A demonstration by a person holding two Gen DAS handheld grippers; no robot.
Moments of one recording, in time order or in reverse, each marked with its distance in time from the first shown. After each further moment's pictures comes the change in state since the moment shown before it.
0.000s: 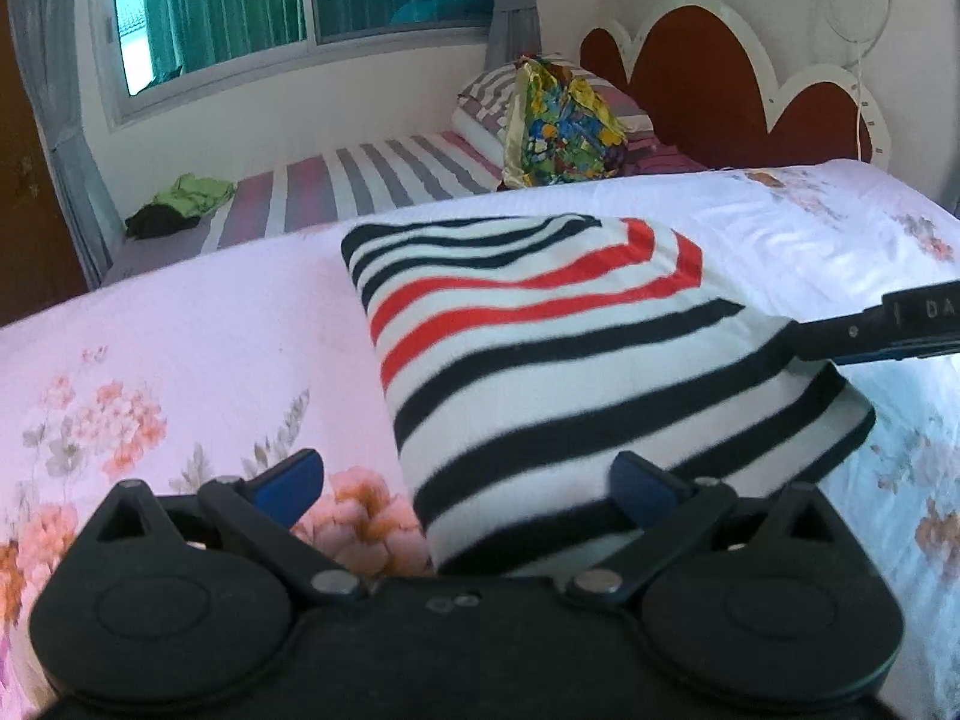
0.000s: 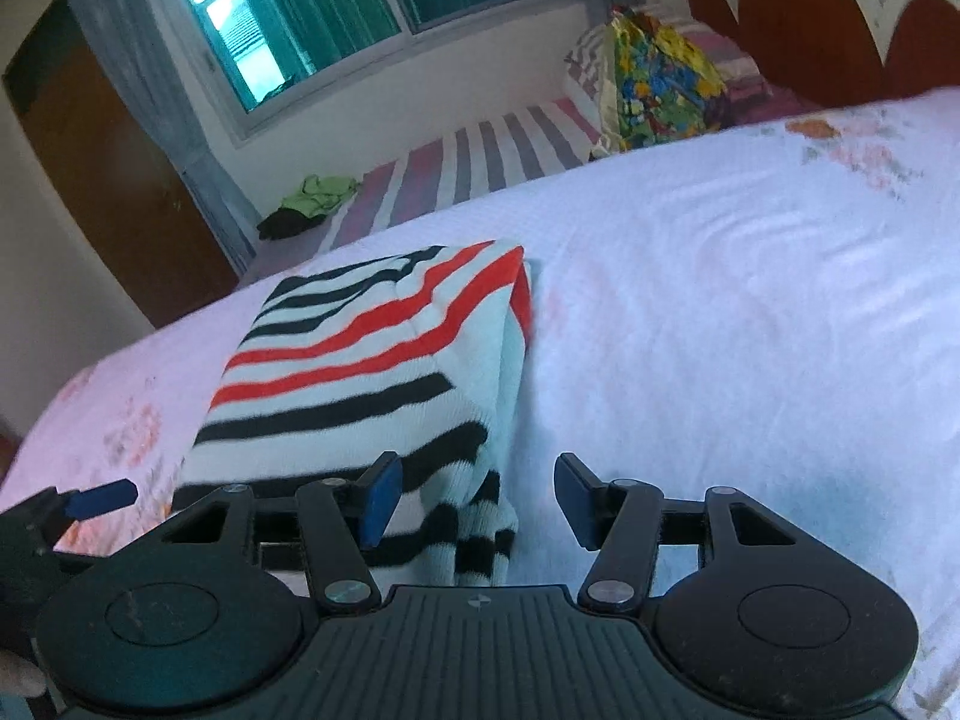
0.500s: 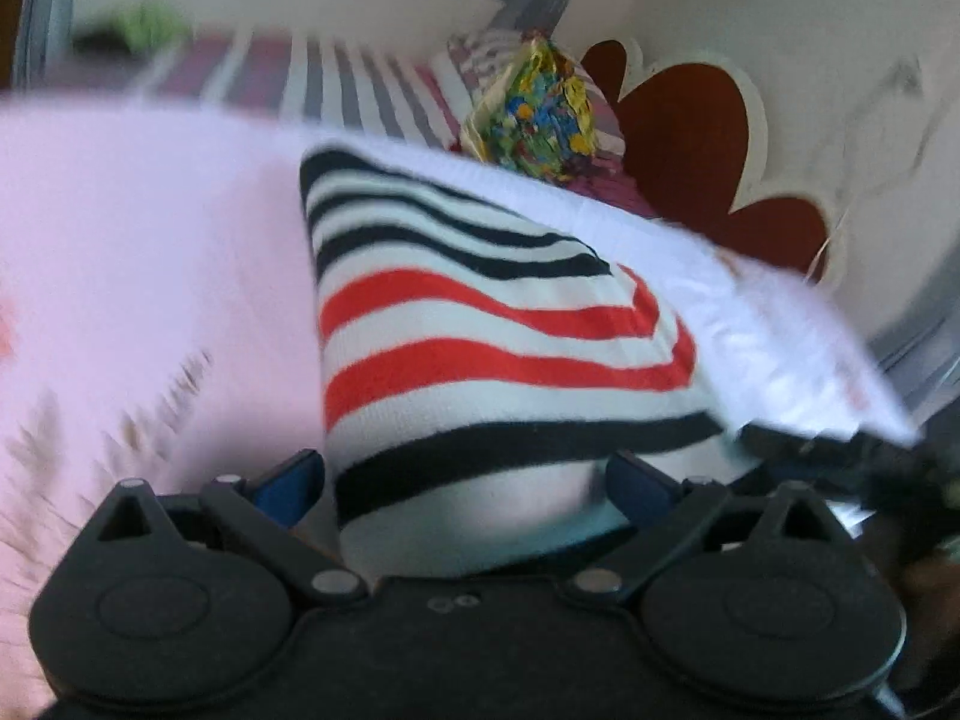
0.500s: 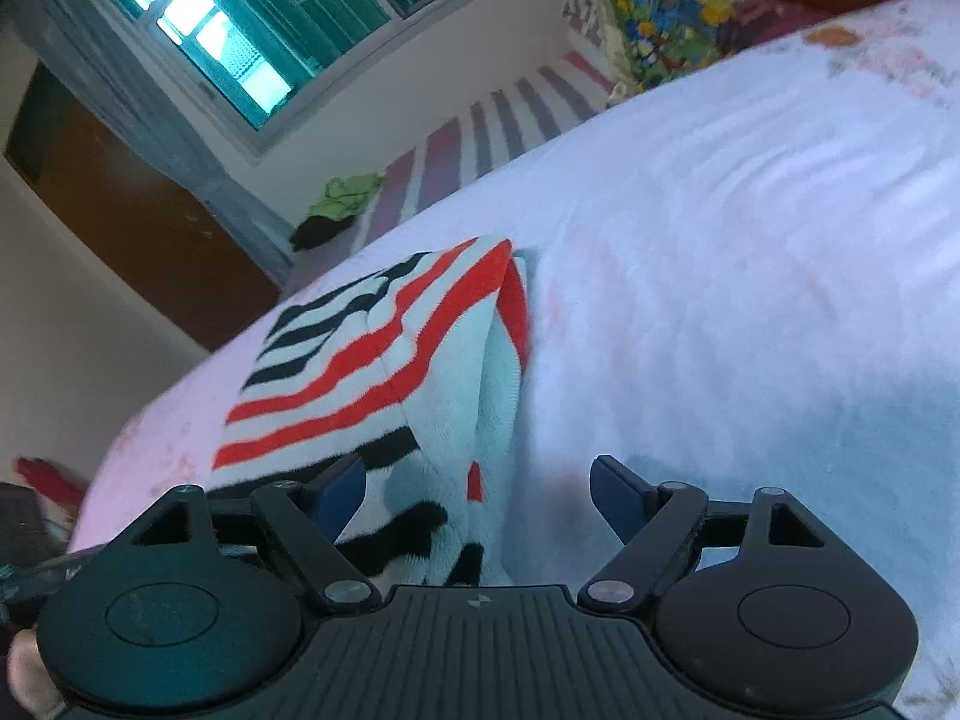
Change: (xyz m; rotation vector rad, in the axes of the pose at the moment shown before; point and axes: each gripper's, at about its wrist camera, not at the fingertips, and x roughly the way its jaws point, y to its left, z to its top) left arm 0.075 0.067 0.022 -0.411 0.142 -0.384; right arm 0.037 -0.042 0.025 0.143 0.074 0.173
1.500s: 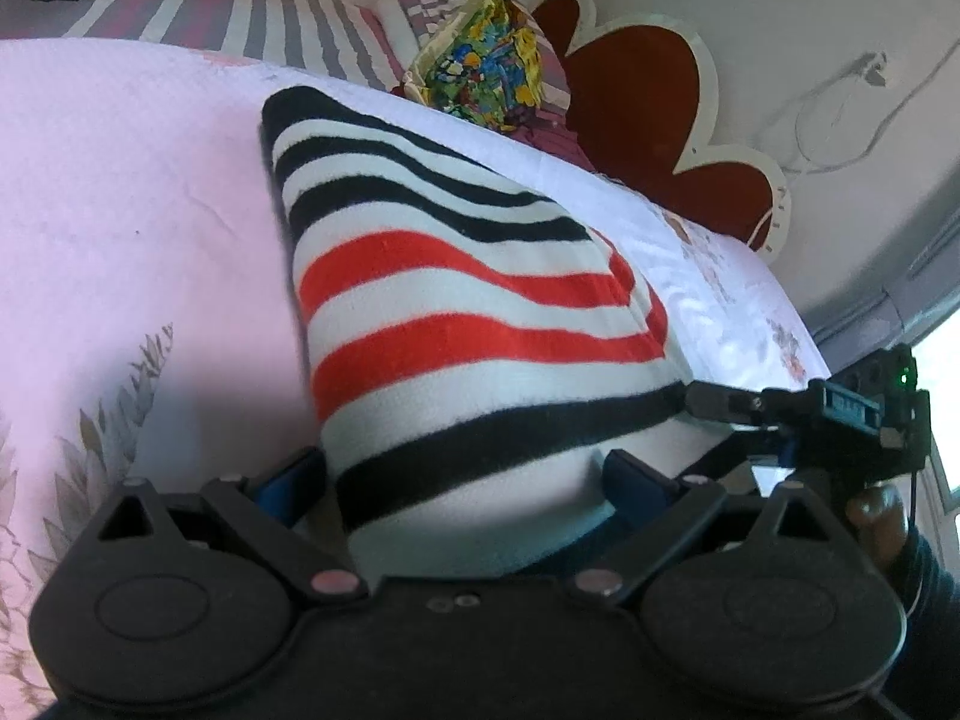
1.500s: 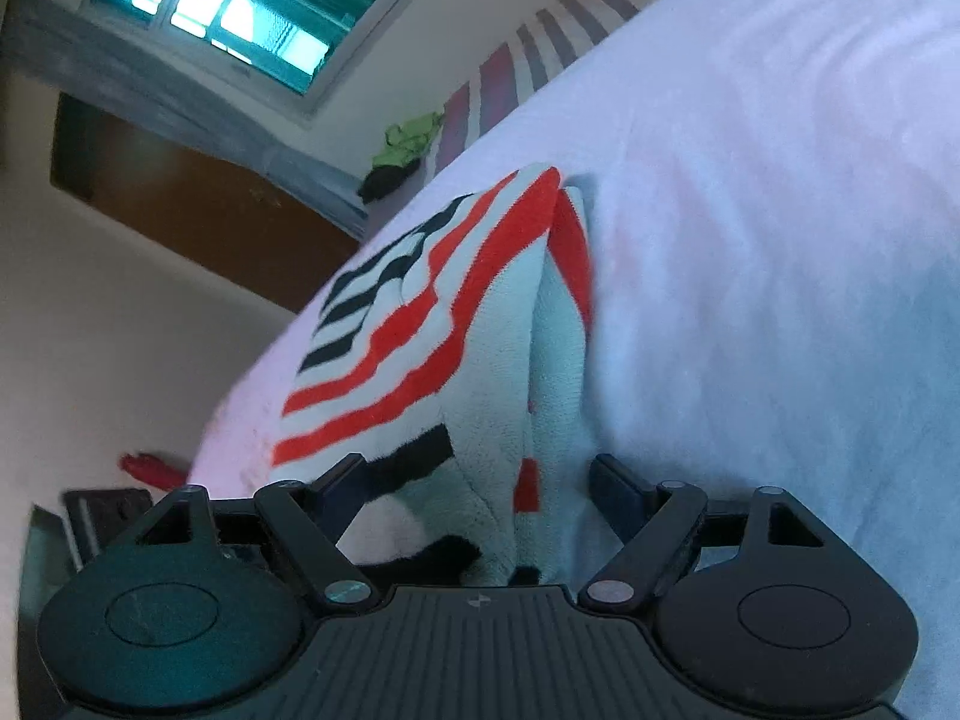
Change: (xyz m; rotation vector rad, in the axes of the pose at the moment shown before) left arm 0.016 0.017 0.007 0.029 0.094 -0.125; right arm 0.031 -0.019 0.019 0.106 0.141 0.189
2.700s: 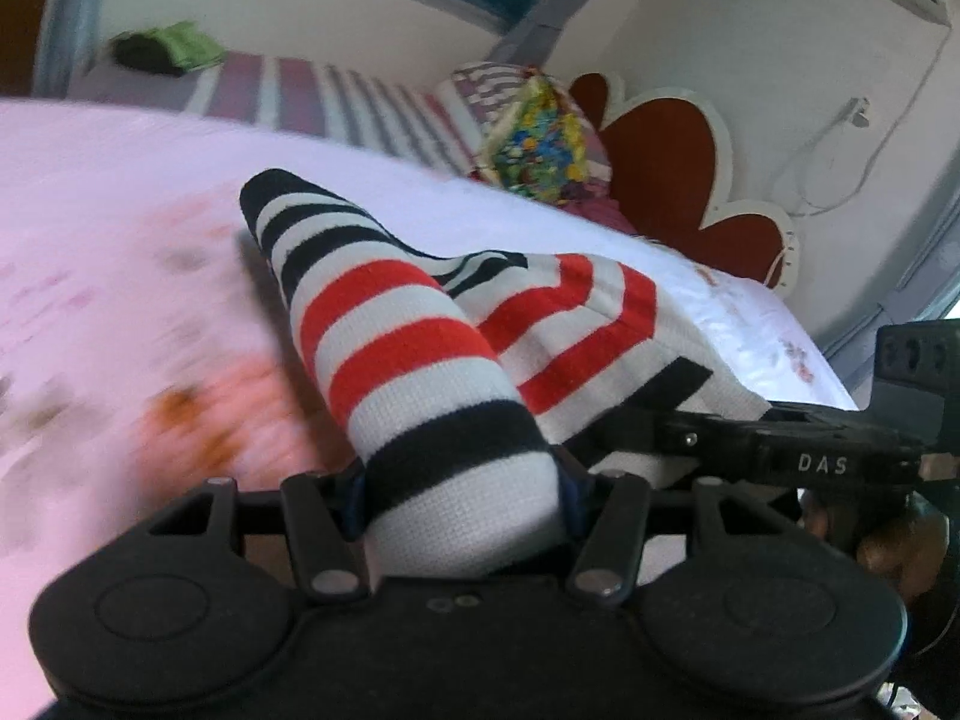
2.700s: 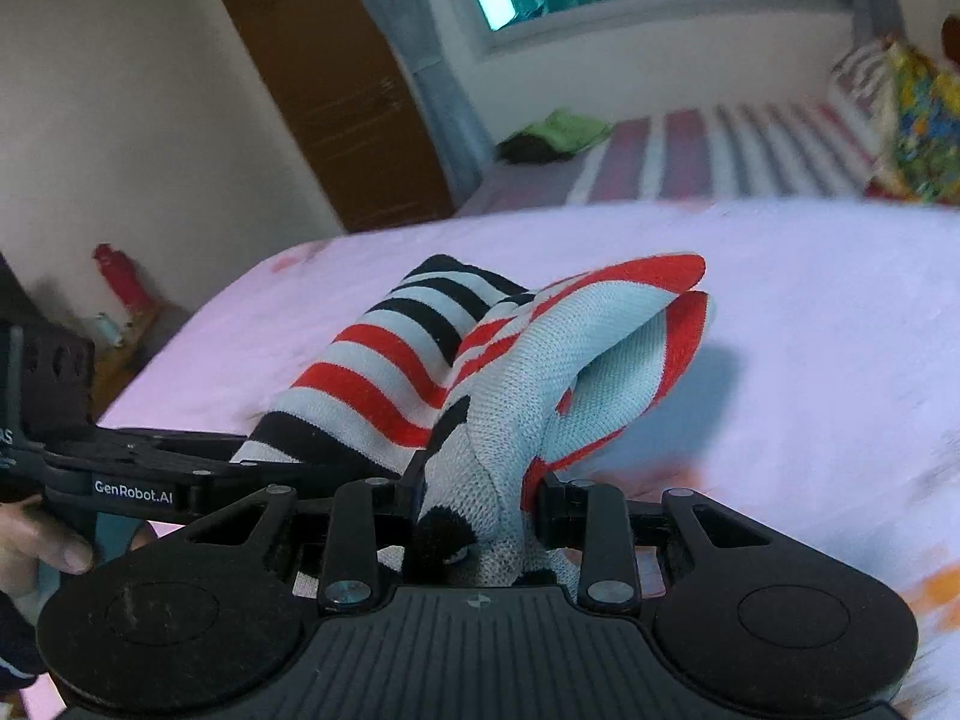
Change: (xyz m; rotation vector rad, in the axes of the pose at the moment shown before) left arm -0.221 0.108 -0.087 0.035 -0.141 0.103; right arm 0.163 0.277 -0.189 -0.517 0.008 -0.104
